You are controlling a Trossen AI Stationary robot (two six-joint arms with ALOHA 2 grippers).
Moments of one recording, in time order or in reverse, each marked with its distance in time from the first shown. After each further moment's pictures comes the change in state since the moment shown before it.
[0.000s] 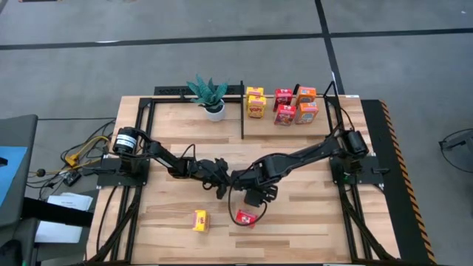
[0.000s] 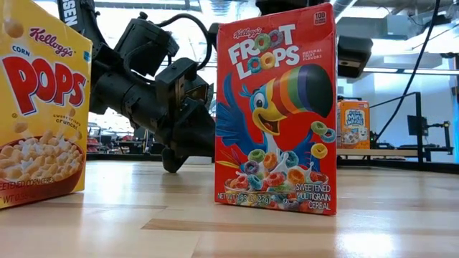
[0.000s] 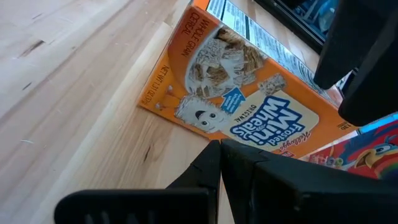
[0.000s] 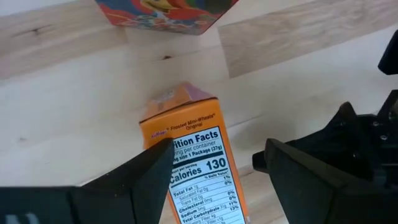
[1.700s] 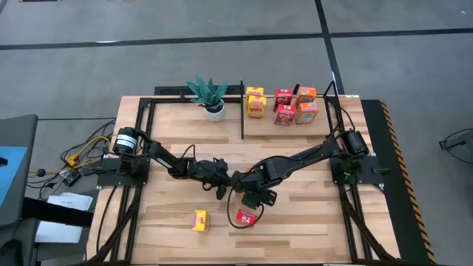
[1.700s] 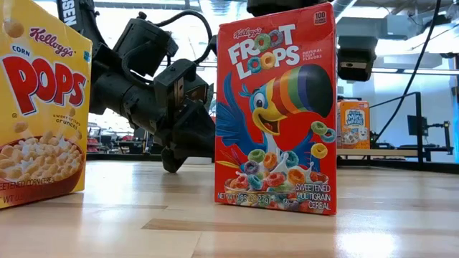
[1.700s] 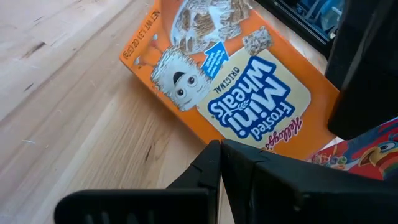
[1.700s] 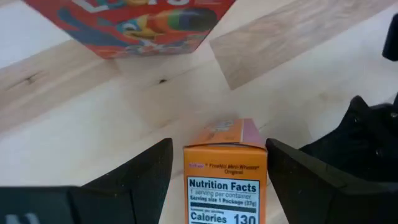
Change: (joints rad) left arm -0.006 0.001 -0.002 0.008 -0.021 0.020; right arm 0.000 -0.009 -0.051 0.088 -0.011 0.192
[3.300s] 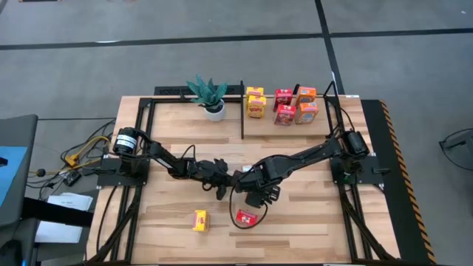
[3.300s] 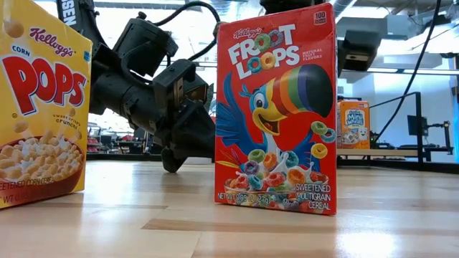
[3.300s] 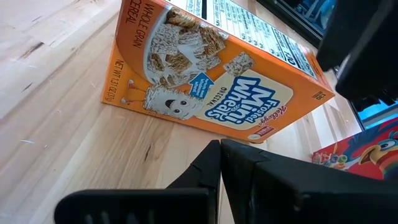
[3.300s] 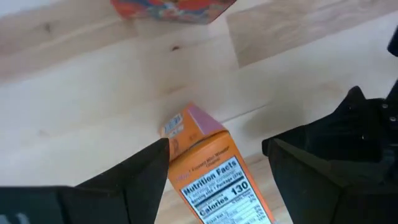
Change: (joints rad) left arm -0.002 0.000 0.000 0.000 0.001 0.002; right arm 0.012 -0.002 0.076 -0.158 0.058 -0.146
